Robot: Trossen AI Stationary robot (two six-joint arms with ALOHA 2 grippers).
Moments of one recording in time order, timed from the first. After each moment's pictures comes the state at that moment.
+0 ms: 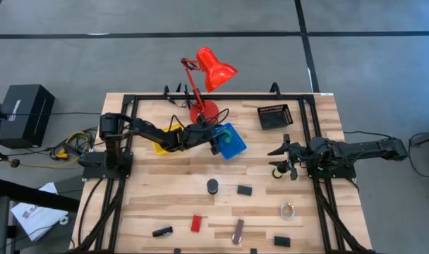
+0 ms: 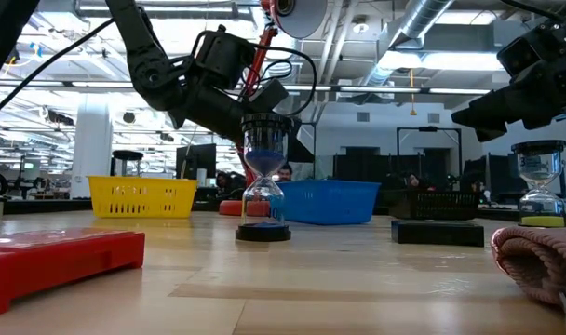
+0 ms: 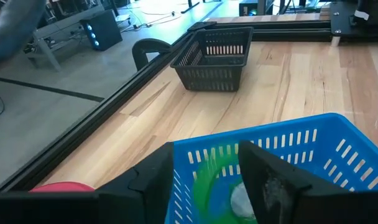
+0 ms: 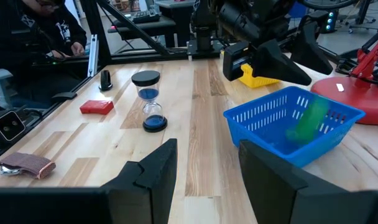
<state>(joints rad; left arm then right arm) 0.16 1.89 0.81 0.78 -0.37 0.07 0.06 0.21 0.01 0.01 0.00 0.08</state>
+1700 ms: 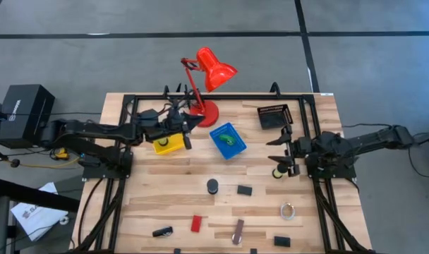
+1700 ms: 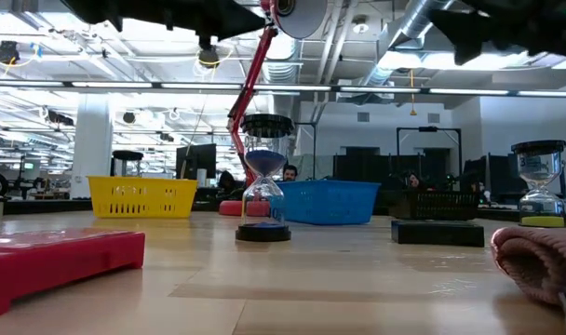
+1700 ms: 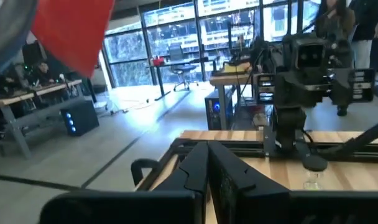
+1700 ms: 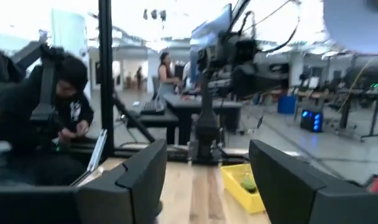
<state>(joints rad) 0.13 1.18 0.70 0.54 -0.21 0.15 0.16 0.57 0.19 0.56 0.08 -0.05</state>
